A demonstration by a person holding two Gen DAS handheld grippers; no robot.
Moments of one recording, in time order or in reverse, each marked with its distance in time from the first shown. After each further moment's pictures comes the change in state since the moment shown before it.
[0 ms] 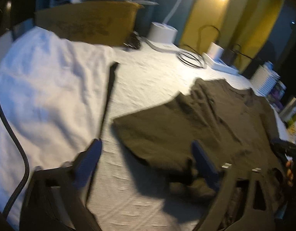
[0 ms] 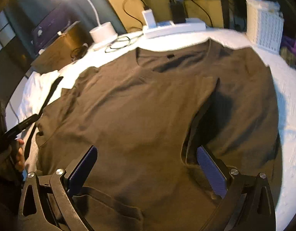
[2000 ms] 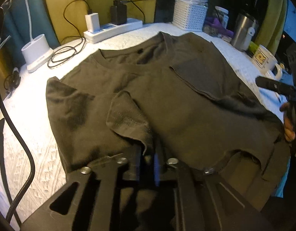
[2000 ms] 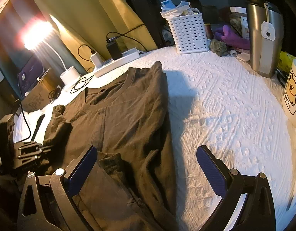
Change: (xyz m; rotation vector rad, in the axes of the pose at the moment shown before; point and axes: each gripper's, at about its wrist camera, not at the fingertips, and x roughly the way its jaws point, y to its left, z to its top) left arm 0.044 -0.222 -0.017 0.503 0.175 -0.177; right arm -0.077 -0.126 -0.037 0.197 -0.177 -0.084
